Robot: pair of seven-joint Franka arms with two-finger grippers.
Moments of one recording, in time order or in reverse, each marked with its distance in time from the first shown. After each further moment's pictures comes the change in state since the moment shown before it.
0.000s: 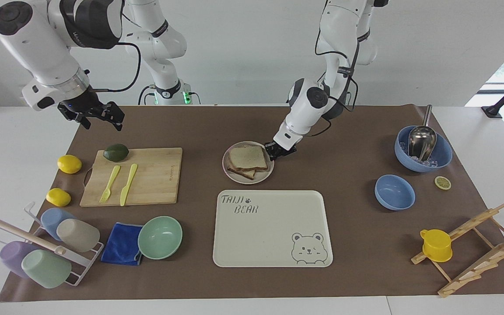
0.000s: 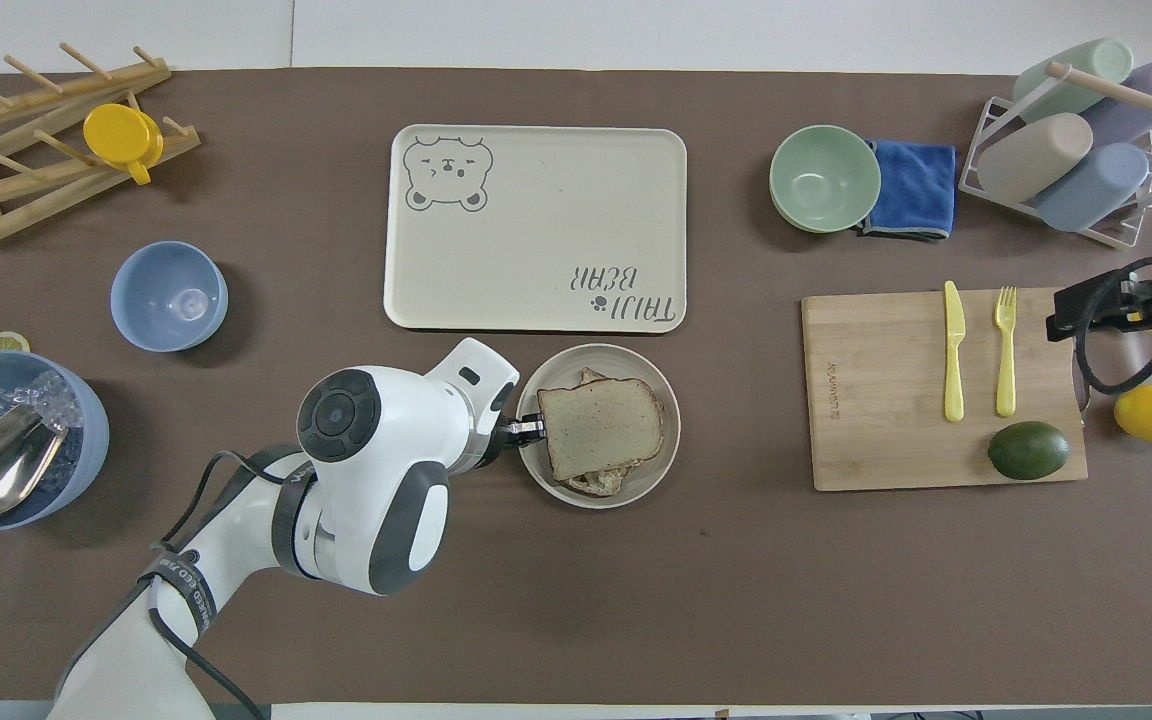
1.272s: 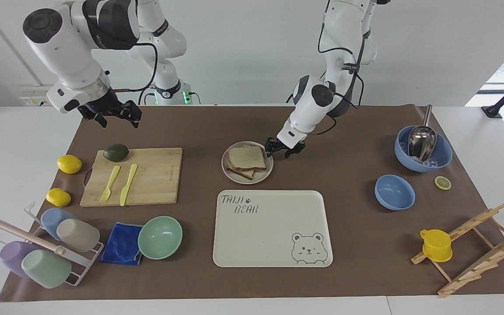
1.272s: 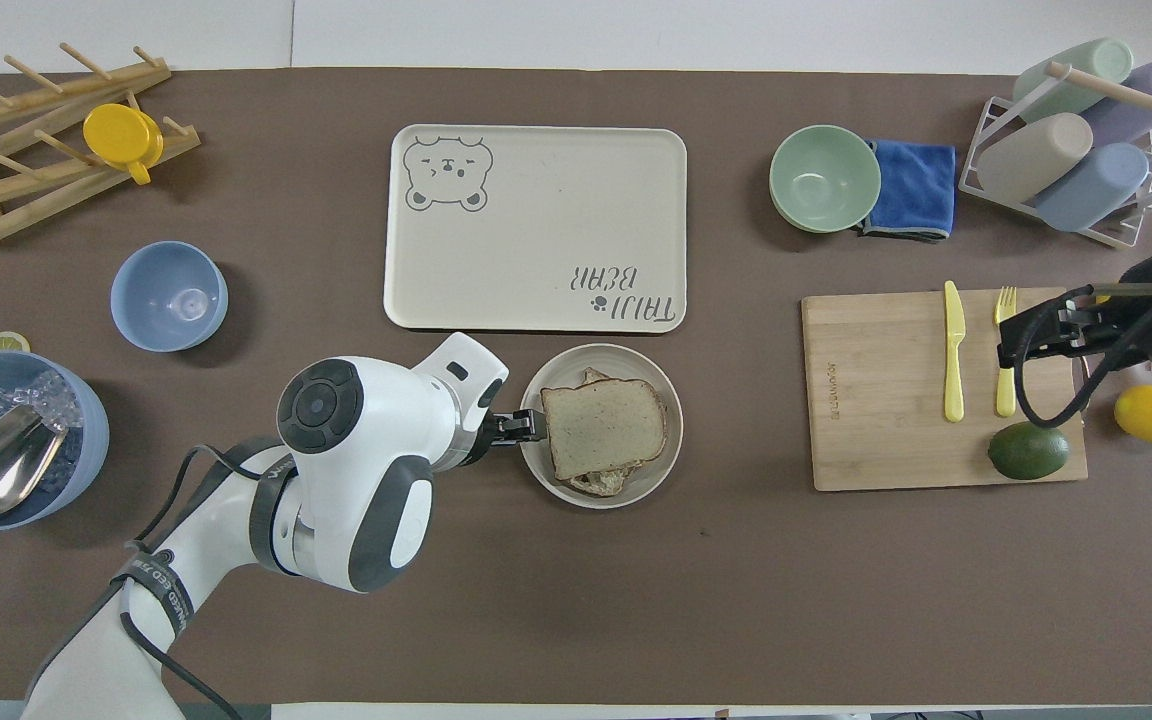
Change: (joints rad) left arm 0.023 -0.028 -0.001 0.004 0.030 -0.049 0.011; right arm 0.060 -0.023 0.001 -0.058 -0.006 -0.008 0.003
